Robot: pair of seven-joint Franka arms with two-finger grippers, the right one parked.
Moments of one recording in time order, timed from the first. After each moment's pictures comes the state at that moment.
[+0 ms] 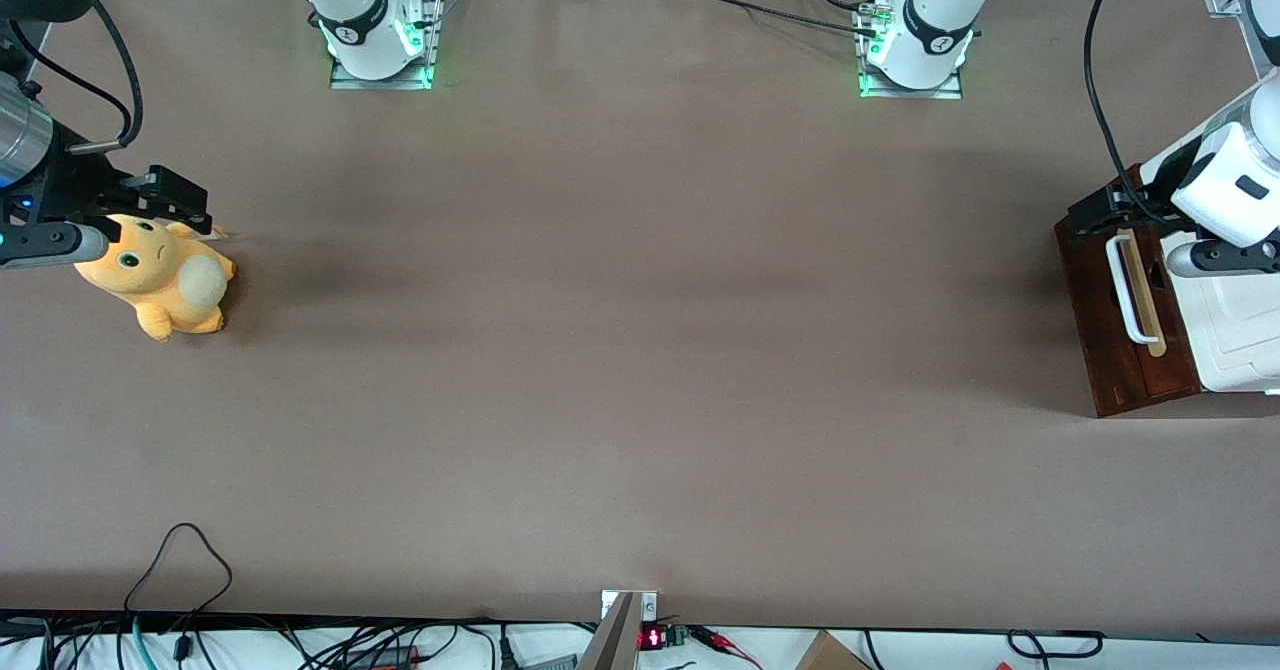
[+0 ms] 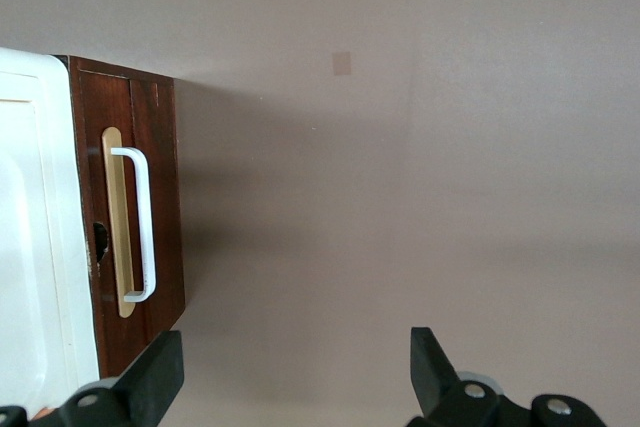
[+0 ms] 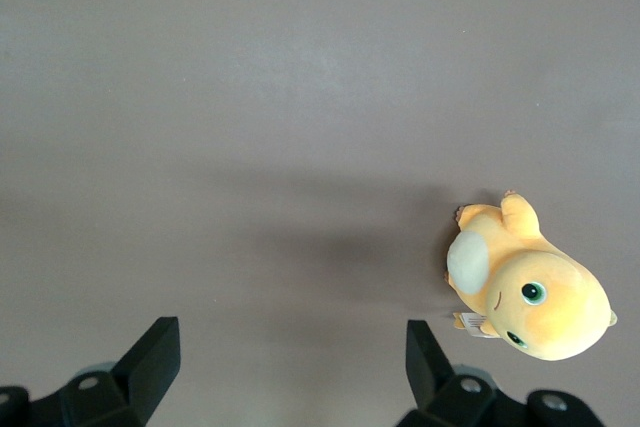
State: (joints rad) arm -0.01 0.08 -0.01 -1.59 0.04 1.60 -0.08
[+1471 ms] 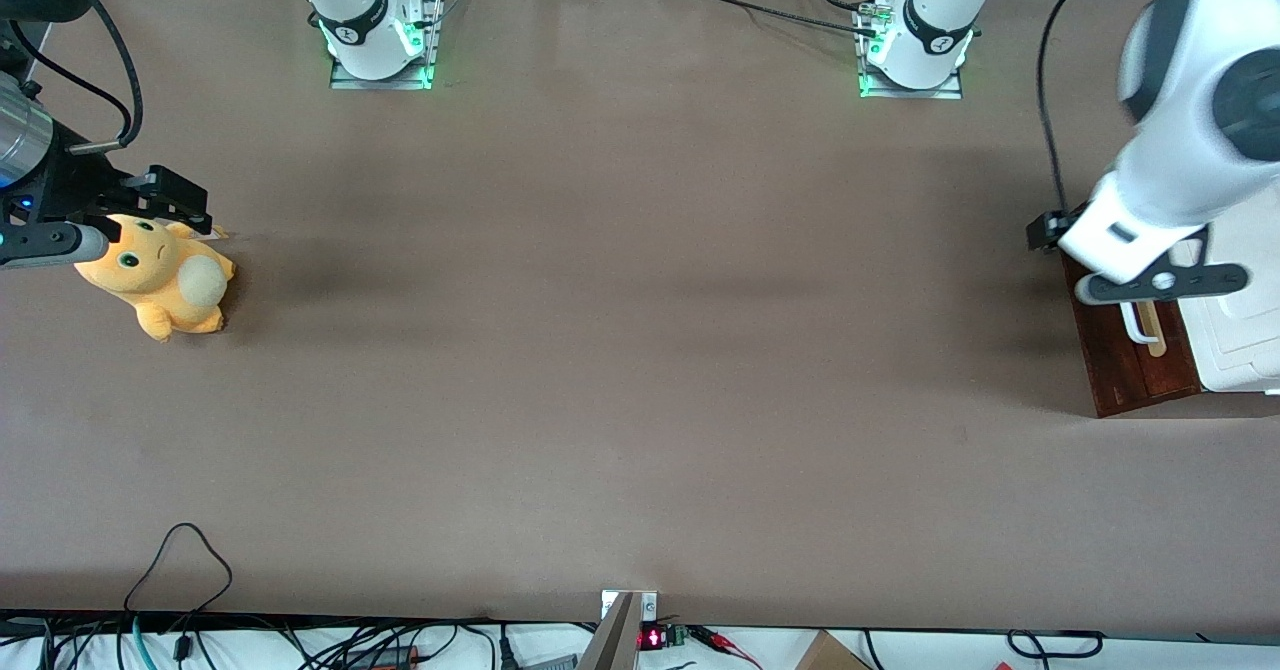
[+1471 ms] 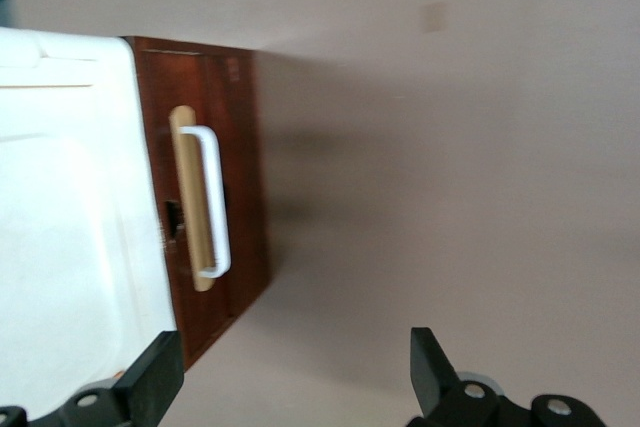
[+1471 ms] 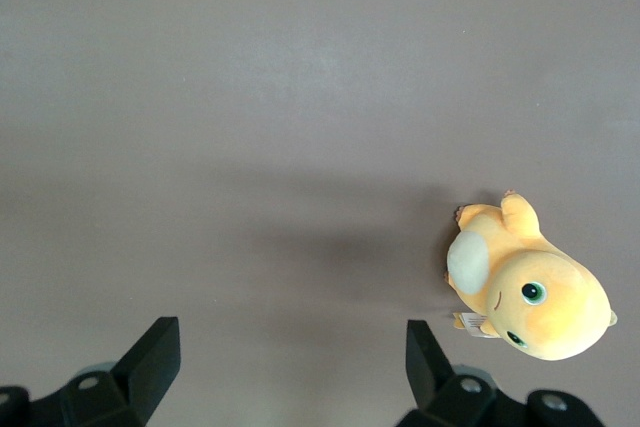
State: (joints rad) arm 0.00 0.18 -0.19 -1.63 0.41 1.54 -0.30
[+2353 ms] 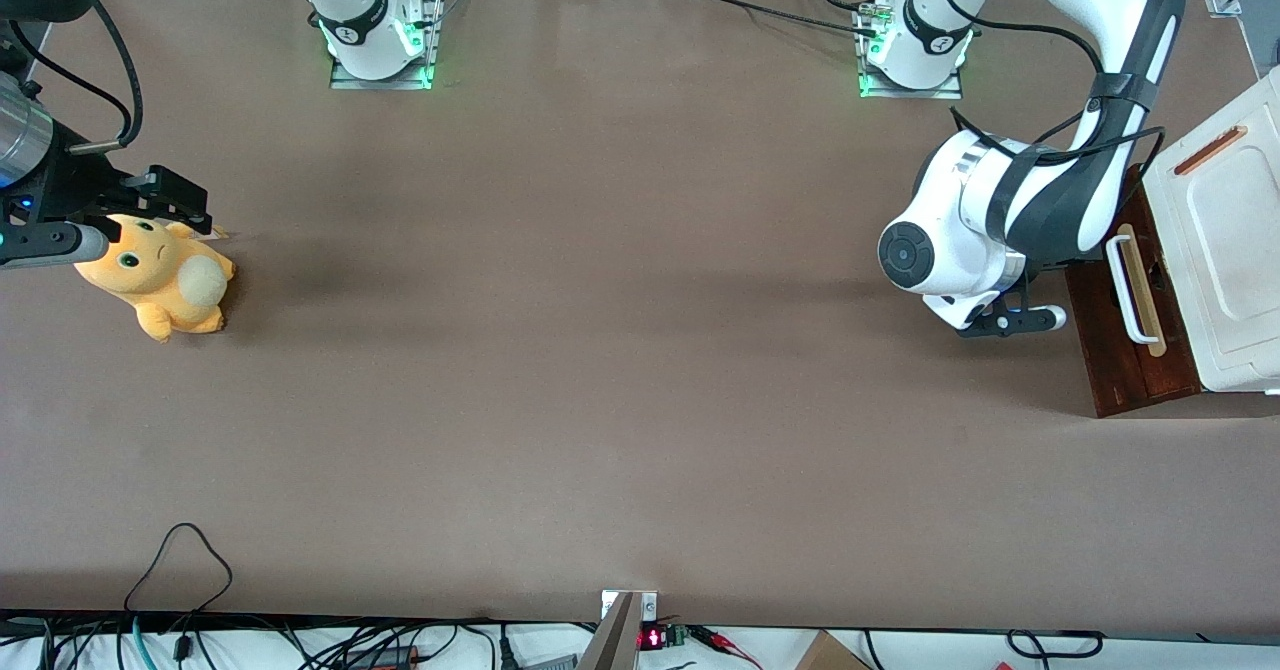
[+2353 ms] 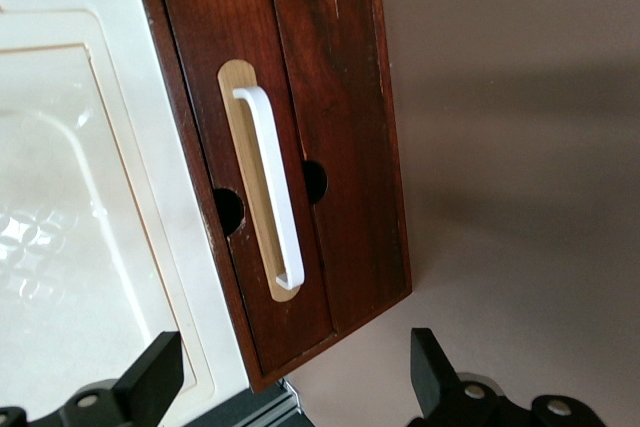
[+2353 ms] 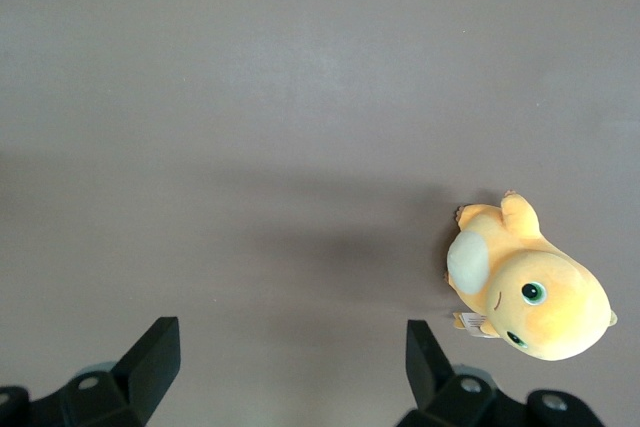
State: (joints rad) arm 0.00 0.38 -0.33 -1.87 0.88 1.50 -0.60
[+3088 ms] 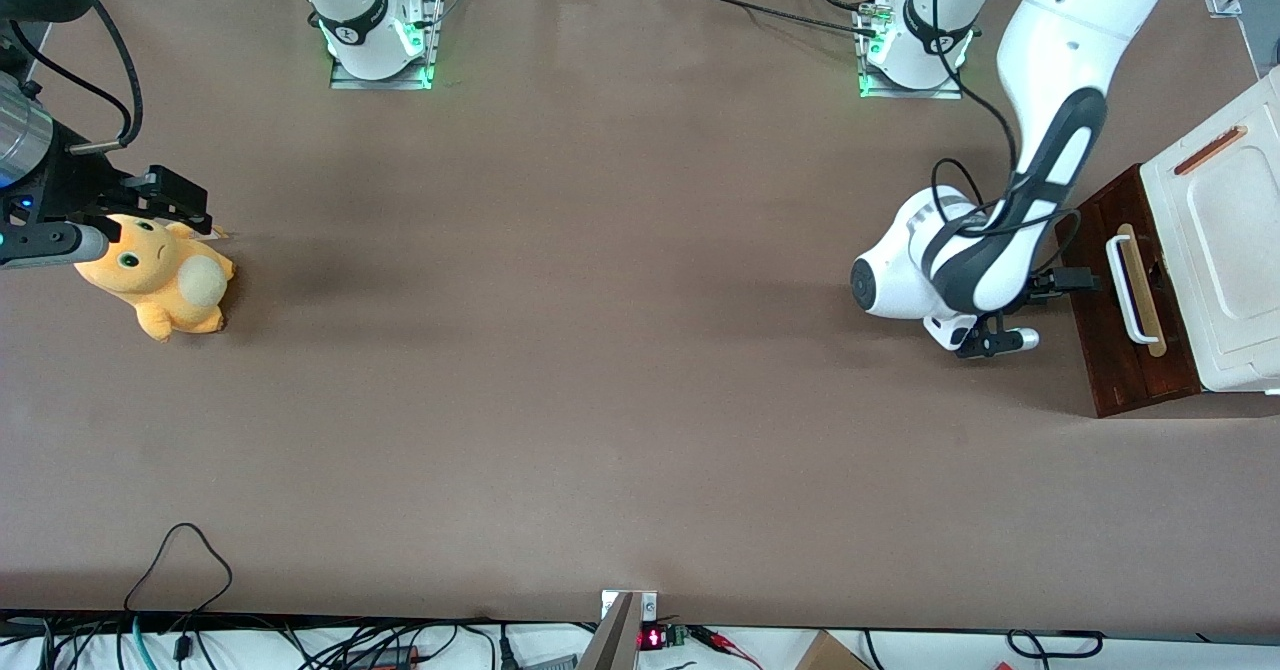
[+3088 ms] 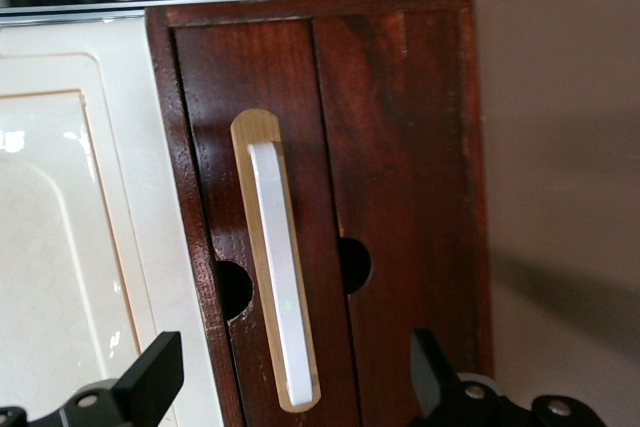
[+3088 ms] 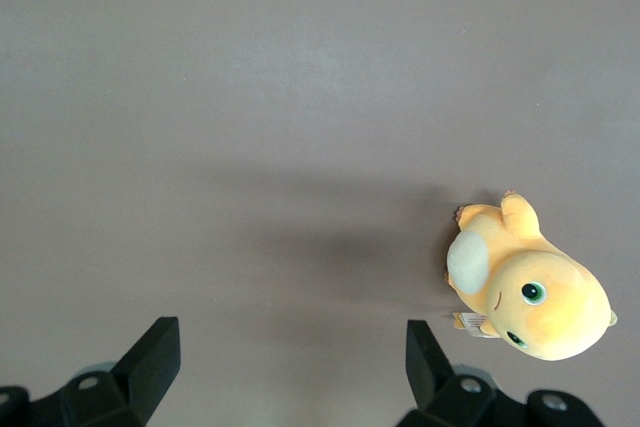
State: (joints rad) arm 0.01 0.61 -0.31 -1.94 1.27 1.42 -0.94
